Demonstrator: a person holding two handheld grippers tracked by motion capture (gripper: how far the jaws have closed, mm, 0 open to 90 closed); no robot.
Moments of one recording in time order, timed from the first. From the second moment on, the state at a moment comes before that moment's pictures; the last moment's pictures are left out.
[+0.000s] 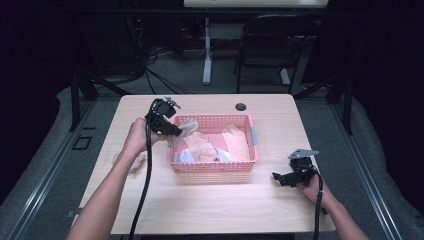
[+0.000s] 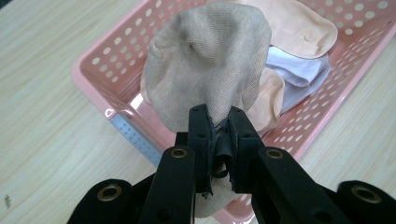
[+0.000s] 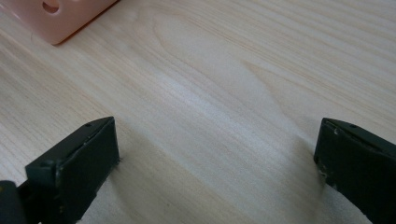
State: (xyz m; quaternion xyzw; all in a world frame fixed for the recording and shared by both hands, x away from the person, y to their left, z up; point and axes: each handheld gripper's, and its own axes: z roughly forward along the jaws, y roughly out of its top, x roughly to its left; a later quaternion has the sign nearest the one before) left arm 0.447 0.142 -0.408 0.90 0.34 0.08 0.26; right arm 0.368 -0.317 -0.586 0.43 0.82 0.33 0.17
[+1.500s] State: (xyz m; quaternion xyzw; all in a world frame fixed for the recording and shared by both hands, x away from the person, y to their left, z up) left arm 0.420 0.276 -0.444 0.86 0.46 0.08 0.20; right arm 0.368 -0.316 -0.586 0.44 0.82 0.33 0.17
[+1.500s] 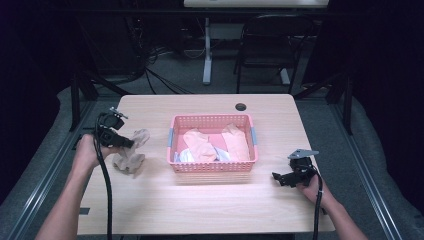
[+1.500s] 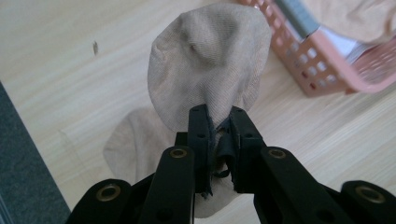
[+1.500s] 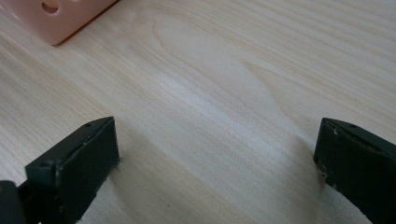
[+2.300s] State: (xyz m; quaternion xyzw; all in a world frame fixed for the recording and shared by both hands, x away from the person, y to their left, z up) left arm 0.408 0.292 -0.512 0.82 0.53 0.07 0.18; right arm 0.368 -0.316 -0.586 0.44 0.82 0.32 0.17
